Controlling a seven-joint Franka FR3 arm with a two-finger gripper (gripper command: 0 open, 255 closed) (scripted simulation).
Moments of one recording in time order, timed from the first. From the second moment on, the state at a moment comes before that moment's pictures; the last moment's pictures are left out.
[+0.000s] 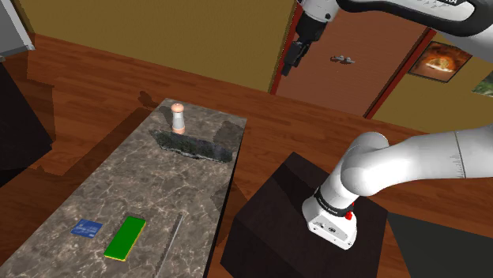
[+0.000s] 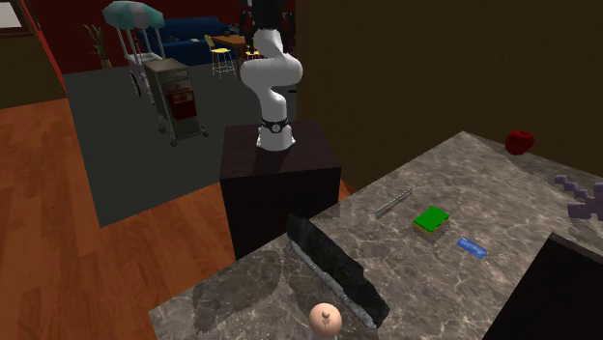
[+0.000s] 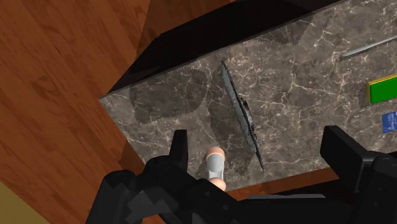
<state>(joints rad) 0.02 -0.78 -0.06 -2.29 -0.06 1.67 -0.16</state>
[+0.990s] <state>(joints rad) 0.06 -0.46 -0.03 -2.40 -0.08 2.06 -0.18</state>
